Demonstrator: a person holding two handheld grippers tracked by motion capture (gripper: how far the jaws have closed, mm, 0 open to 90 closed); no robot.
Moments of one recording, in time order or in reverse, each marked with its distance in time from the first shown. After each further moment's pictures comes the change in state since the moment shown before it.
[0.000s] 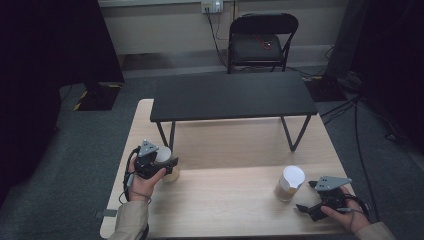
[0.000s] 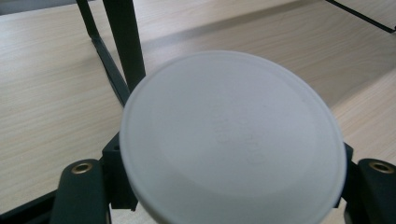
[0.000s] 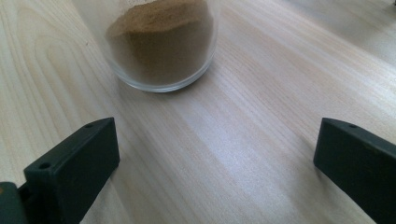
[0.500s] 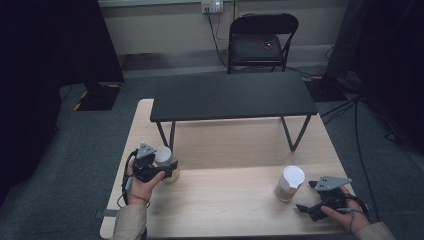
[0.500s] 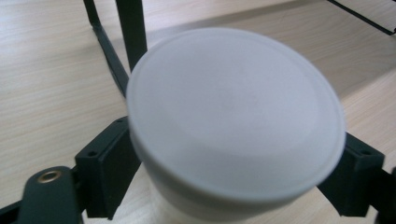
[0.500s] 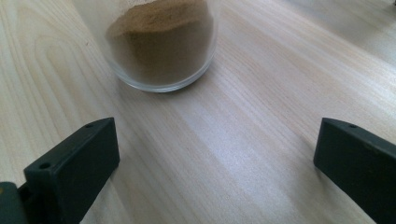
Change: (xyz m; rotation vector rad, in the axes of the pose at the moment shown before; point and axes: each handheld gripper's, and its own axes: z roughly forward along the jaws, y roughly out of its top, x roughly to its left) left arm 0.000 -0.005 -0.003 0.005 -0.003 -0.048; right arm 0.000 0.000 0.000 0.000 0.000 0.000
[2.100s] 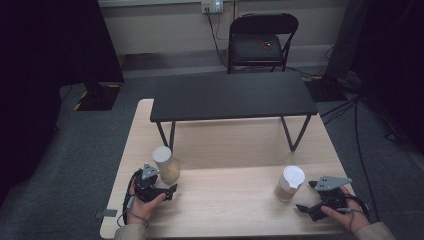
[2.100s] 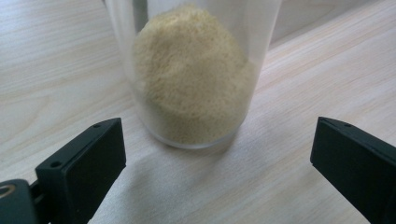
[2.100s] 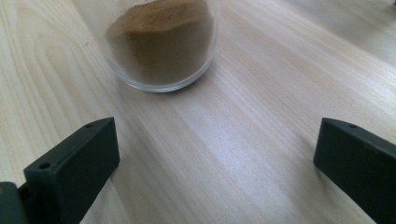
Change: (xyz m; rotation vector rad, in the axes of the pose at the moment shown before) left arm -0.011 -0.043 0.004 0.135 0.026 0.040; right arm 0.000 0.000 0.000 0.000 0.000 0.001
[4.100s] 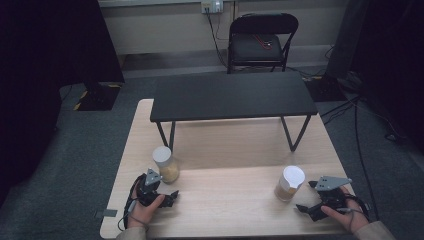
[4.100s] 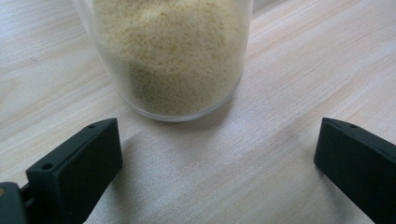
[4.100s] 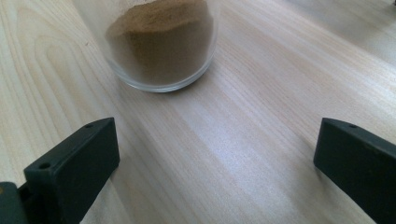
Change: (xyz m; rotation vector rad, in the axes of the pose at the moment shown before) left arm 0.000 -0.013 0.009 0.032 -0.017 0.077; right arm 0.000 0.000 0.000 0.000 0.000 0.001
